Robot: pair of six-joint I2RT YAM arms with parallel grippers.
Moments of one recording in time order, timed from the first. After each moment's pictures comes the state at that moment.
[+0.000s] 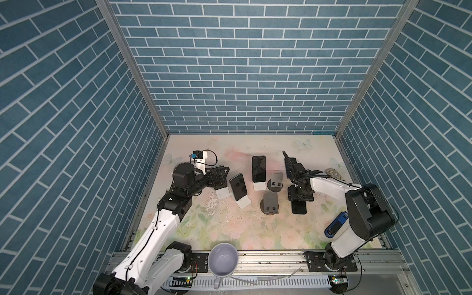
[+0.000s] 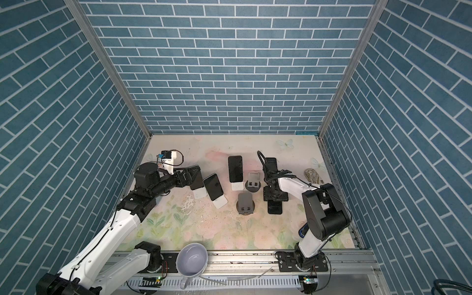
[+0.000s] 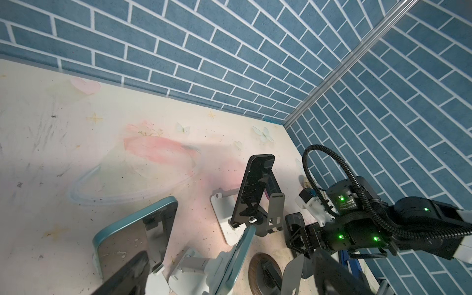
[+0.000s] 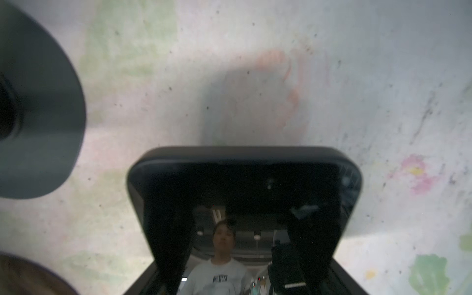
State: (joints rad) left arm -0.27 0.92 0.71 -0.14 0.37 -0.46; right arm 0.44 1.65 0.94 -0.71 0.10 0.40
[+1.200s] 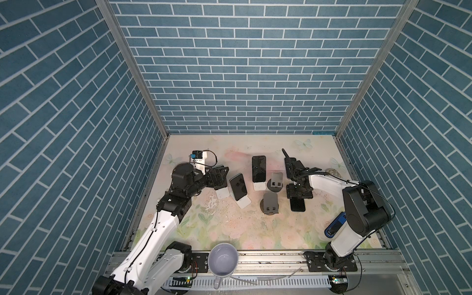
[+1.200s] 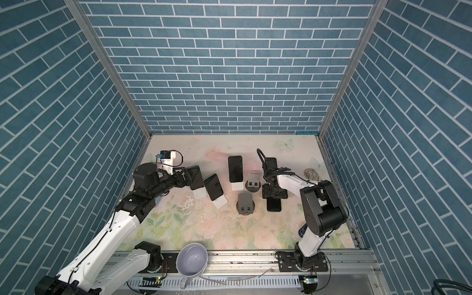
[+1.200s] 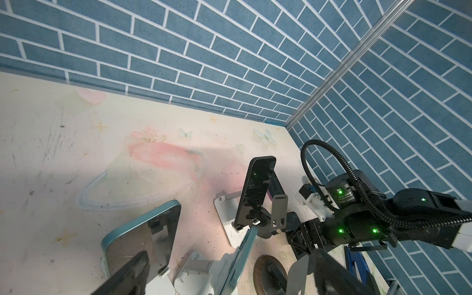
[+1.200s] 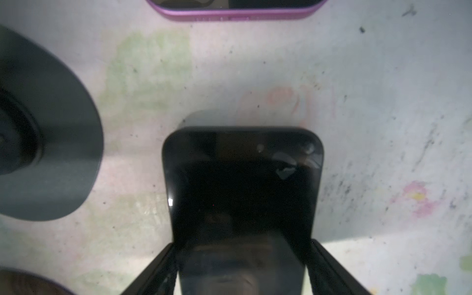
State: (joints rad) left arm -0.27 0.90 0.71 -0.15 0.36 -0.43; right arm 0.43 1.69 0.98 -0.71 0.10 0.39
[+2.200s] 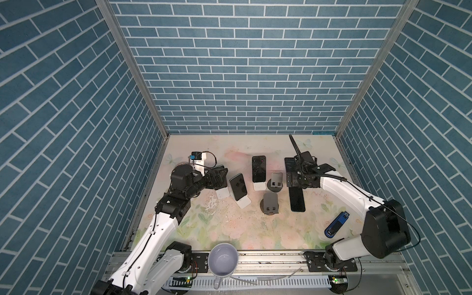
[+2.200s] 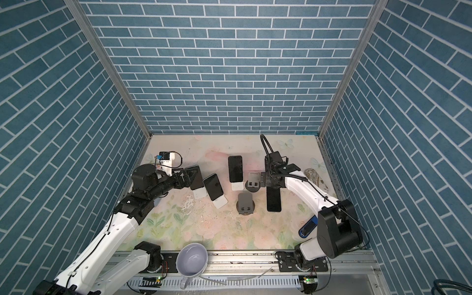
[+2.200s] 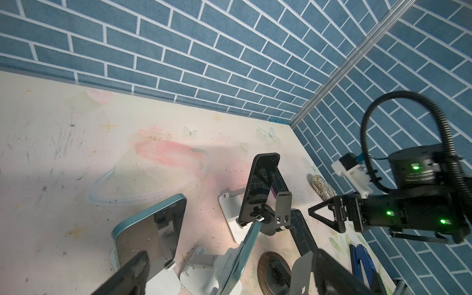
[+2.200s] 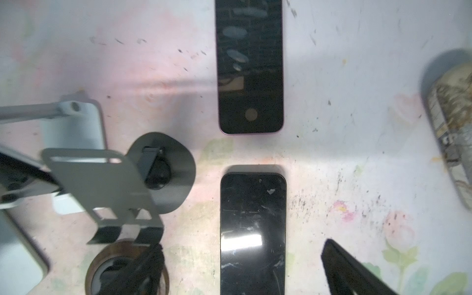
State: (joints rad) left arm -0.27 0.88 0.71 -0.18 0.34 -0.41; right arm 0.48 1.43 1.06 -0.72 0.15 0.39
